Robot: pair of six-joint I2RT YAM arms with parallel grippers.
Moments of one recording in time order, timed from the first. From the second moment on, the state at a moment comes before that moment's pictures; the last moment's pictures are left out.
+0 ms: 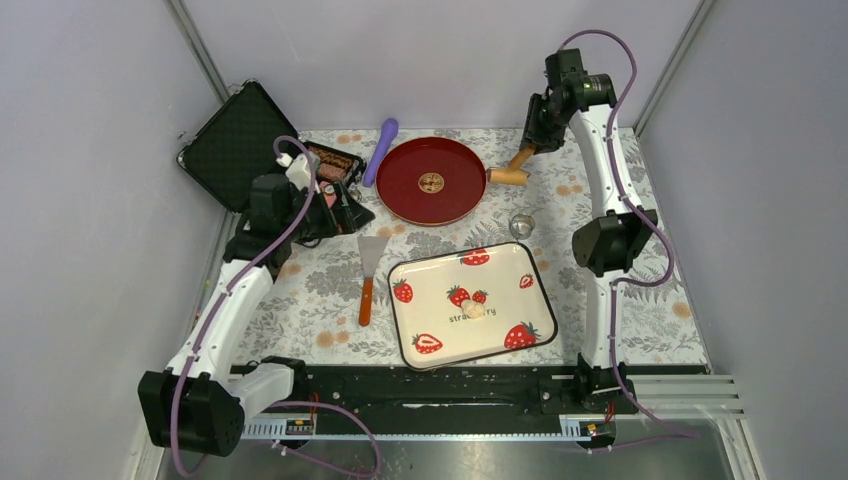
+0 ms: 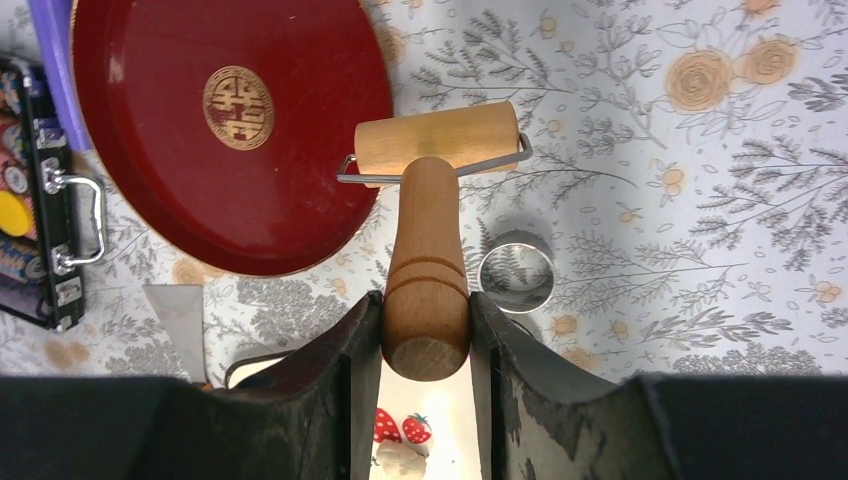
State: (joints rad) left arm -0.12 1.06 0.93 -0.38 0.47 -0.42; right arm 0.17 2.26 2.60 -1.35 -0.05 0.37
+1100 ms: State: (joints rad) left arm -0.21 1.11 0.73 0.20 0.73 0.04; right arm 0.55 2.21 2.53 -1.35 -0.38 0.47
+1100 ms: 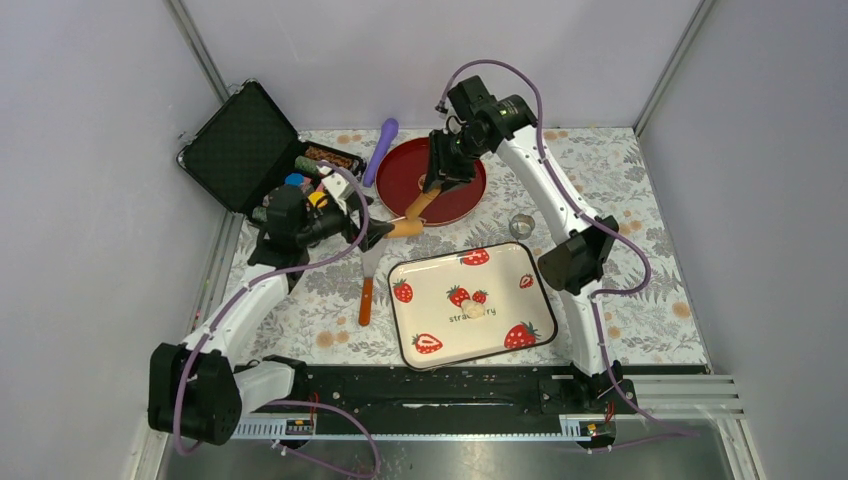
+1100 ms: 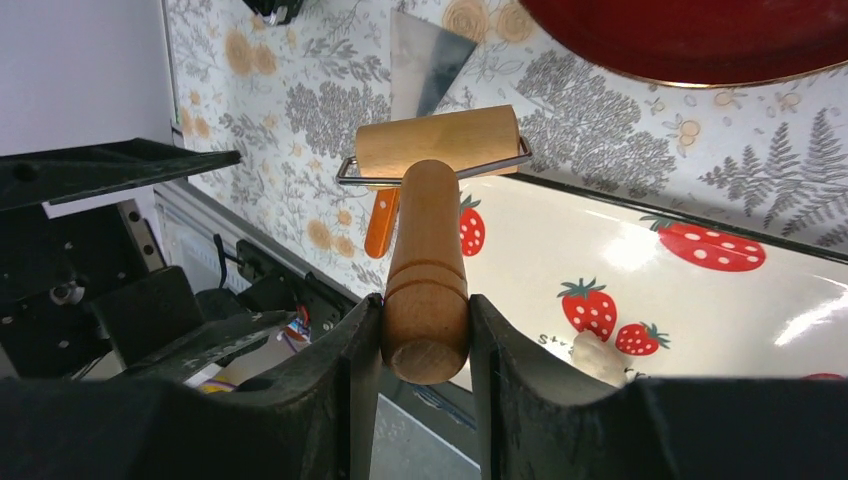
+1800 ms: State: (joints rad) left arm -0.26 1.34 0.78 0.31 0.91 0.10; right arm 0.60 2.17 2.50 -1.35 -0.42 0.50
